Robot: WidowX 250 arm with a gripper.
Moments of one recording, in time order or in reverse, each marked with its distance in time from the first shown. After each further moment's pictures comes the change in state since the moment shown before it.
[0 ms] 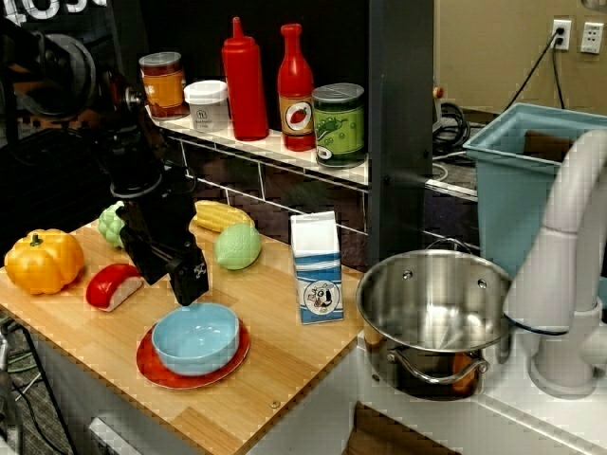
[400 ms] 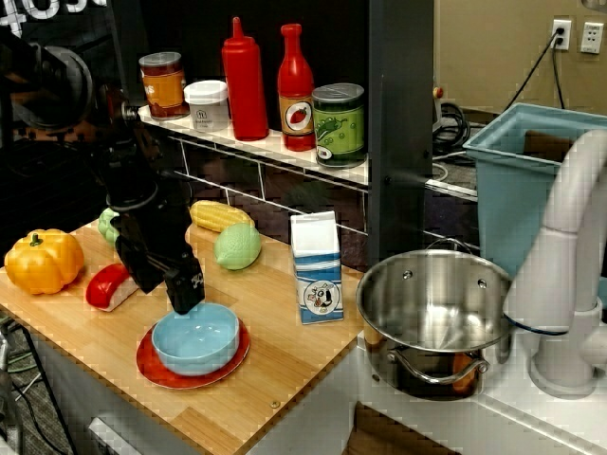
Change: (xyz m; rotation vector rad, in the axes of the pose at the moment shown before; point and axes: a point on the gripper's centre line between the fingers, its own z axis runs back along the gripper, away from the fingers) arm -0.006 0.003 -0.008 0.020 -0.006 0.023
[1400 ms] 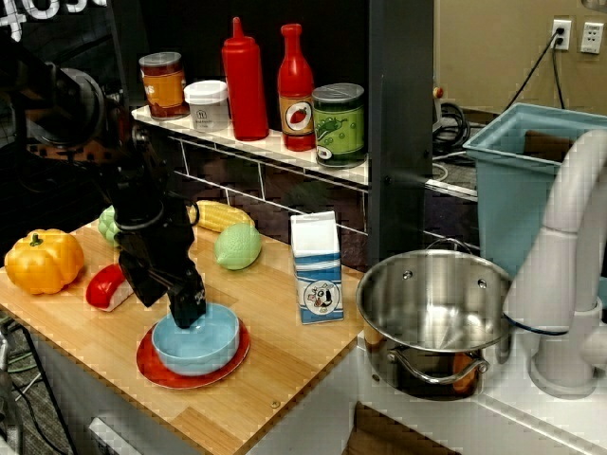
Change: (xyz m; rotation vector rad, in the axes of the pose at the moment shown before) arm -0.001 0.002 -0.021 0.021 0.021 0.023
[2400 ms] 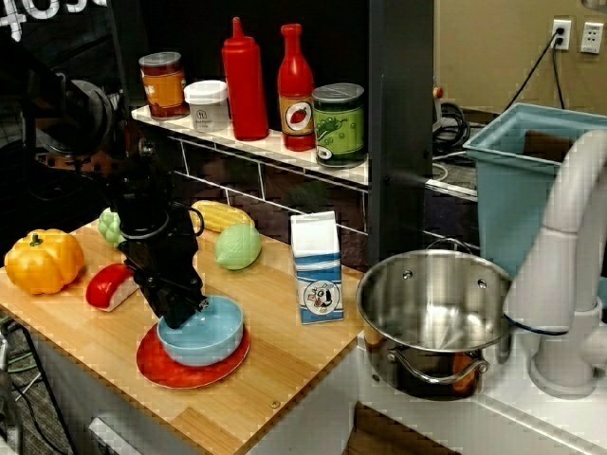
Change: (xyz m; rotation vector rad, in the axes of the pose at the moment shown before) arm 0.001 0.000 -0.008 -0.003 0.003 0.002
